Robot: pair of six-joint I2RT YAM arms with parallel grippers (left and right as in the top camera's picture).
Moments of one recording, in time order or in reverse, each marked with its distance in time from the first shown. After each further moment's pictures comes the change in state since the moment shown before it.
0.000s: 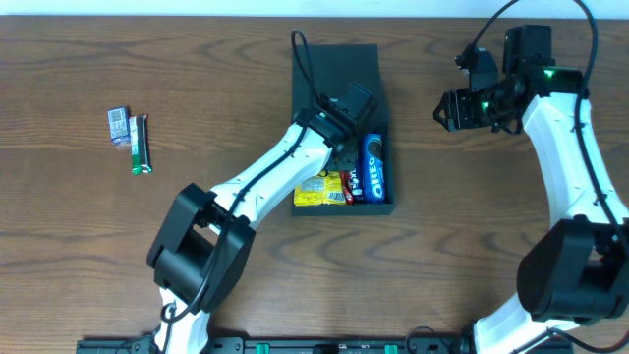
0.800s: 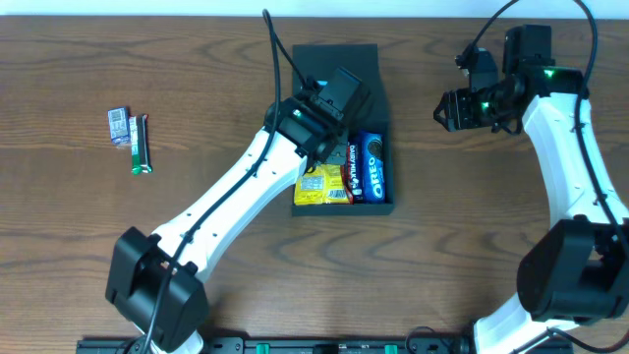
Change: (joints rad) left arm 0.001 -0.209 0.034 -0.151 -0.055 0.022; right arm 0.000 0.000 0.000 0.000 0.000 0.000
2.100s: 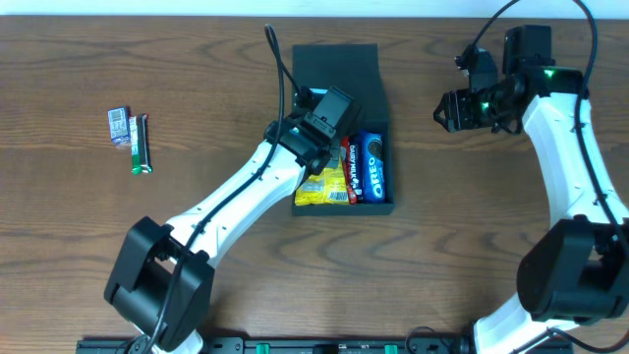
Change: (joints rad) left arm 0.017 0.000 -0.203 0.265 -0.116 0.023; right arm 0.000 0.000 0.000 -0.006 0.000 0.000
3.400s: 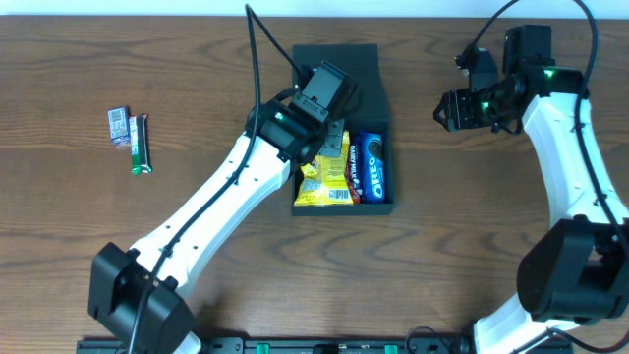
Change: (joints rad) left arm 0.014 -0.077 0.156 -0.162 0.165 0.061; right arm 0.000 0.000 0.000 0.005 0.000 0.000
